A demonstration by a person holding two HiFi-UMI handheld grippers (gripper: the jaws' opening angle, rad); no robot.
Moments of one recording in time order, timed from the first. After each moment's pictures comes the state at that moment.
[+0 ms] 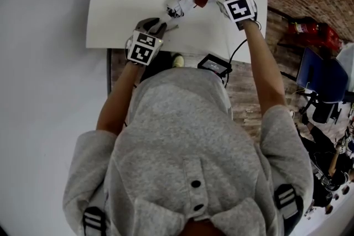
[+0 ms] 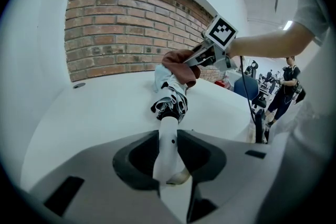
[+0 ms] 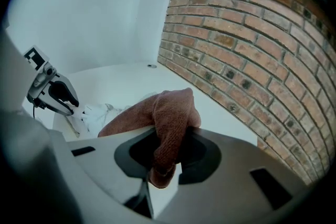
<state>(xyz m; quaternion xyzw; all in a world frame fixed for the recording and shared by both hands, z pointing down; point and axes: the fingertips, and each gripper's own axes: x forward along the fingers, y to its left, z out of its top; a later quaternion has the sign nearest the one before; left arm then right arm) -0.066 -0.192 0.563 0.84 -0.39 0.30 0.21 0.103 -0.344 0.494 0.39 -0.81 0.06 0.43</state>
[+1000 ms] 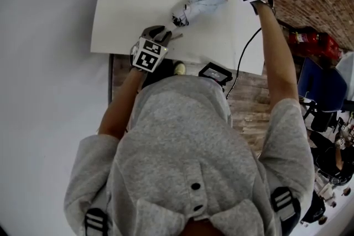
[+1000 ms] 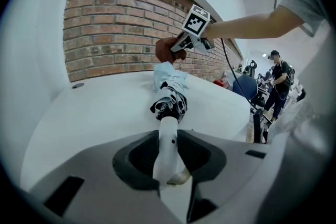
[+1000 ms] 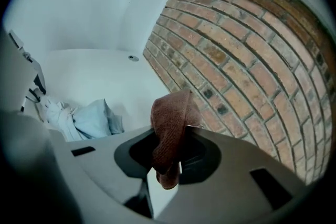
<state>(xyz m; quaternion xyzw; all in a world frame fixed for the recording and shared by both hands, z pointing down) -0.065 -0.191 0.559 0.84 -0.39 0.31 0.20 0.133 -0.443 0.443 0.42 -0.75 -0.05 0.51</state>
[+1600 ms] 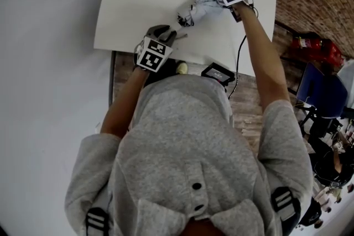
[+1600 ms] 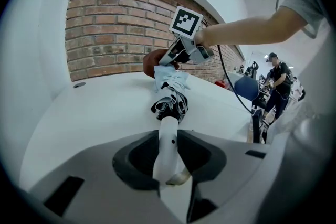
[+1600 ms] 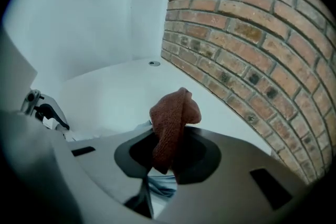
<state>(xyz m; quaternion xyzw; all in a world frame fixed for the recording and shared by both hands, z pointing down) -0.067 -0.191 0.560 0.84 -0.40 0.30 0.21 0.039 -0.403 0.500 0.35 -0.81 0.10 0.46</state>
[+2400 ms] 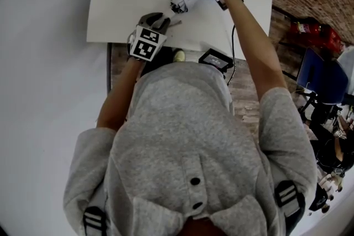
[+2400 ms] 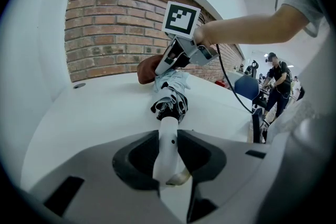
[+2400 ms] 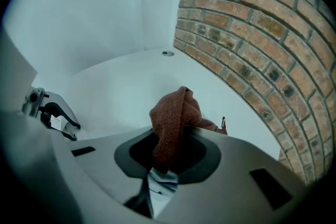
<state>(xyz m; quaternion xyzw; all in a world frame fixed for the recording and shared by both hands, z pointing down) -0.065 -0.190 0.558 0.84 -0.40 0.30 0.20 0.009 -0.367 0.523 0.30 -0.79 0.12 0.51</state>
